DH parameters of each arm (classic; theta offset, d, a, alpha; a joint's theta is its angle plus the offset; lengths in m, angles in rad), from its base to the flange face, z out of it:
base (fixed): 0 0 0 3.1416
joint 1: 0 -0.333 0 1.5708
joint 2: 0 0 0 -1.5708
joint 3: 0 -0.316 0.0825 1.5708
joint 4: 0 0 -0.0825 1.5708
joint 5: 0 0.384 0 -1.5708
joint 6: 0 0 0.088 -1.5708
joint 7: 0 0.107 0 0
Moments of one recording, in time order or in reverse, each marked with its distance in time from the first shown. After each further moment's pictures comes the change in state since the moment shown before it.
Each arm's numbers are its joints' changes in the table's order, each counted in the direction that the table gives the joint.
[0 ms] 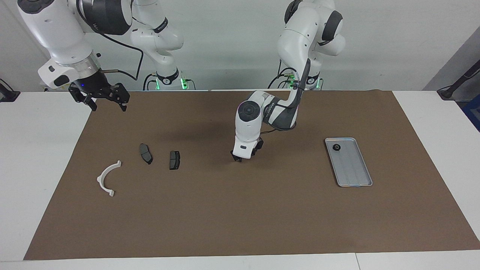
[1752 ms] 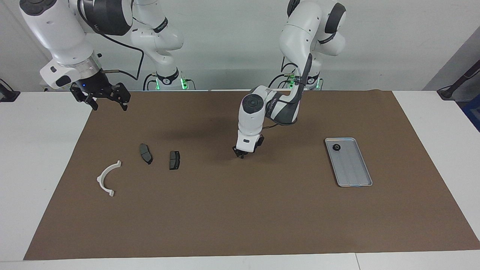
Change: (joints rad) left arm 0.005 -0.088 0.009 0.161 -0.001 -0.142 -0.036; right arm 0.000 -0.010 0.001 0.017 0.000 0.000 0.000
